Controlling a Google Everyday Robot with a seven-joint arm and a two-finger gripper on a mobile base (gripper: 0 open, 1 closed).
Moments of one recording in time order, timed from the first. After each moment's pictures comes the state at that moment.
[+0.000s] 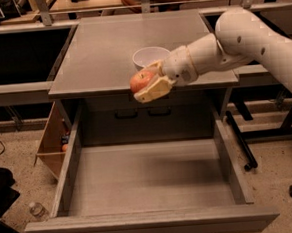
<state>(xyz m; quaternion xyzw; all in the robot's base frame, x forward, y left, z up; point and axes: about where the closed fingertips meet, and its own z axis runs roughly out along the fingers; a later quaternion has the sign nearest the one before) 0.608 -0.003 0.873 -0.59 0.63 0.34 0.39</state>
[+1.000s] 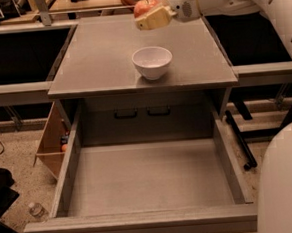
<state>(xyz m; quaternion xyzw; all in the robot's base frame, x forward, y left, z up) 0.730 -0.024 1.017 -0.50 0.65 0.26 0.52</state>
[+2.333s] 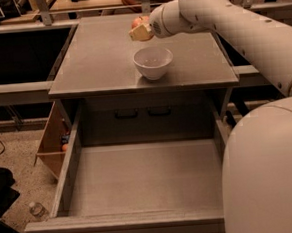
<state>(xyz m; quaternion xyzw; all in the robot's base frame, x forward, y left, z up) 0.829 -0.018 0.944 -0.34 0.77 0.13 0.53</state>
